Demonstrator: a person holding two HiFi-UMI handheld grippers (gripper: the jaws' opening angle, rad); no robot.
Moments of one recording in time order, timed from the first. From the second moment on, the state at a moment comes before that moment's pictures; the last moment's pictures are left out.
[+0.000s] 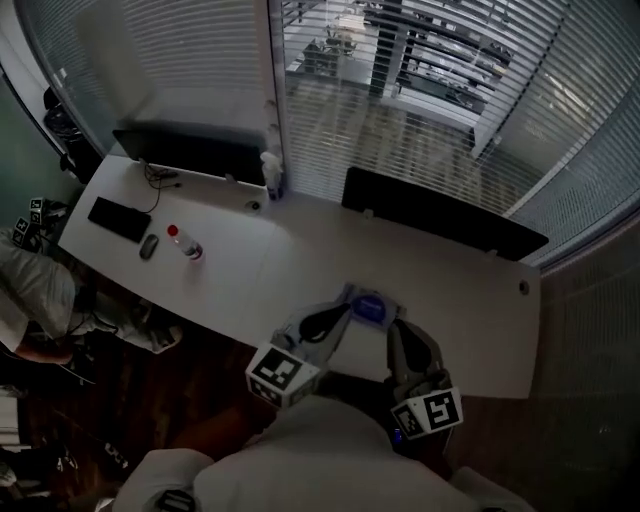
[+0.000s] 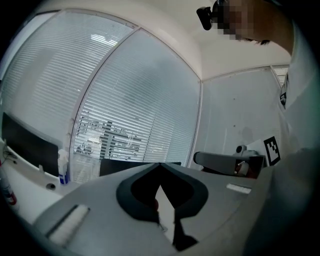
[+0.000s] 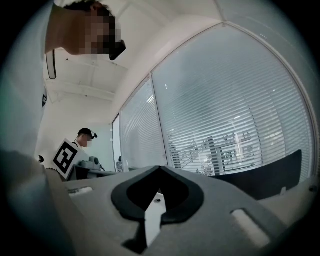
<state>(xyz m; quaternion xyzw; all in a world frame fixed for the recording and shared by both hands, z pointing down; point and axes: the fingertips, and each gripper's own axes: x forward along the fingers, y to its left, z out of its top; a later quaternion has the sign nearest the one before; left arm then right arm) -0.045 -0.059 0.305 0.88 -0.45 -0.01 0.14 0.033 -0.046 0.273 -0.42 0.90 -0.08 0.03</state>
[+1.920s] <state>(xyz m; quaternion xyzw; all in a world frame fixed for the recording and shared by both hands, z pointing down) -0.014 -0.106 0.629 0.83 -0.44 0.19 0.28 0.032 -0.103 0.557 -0.38 0.90 -0.07 -0.21</state>
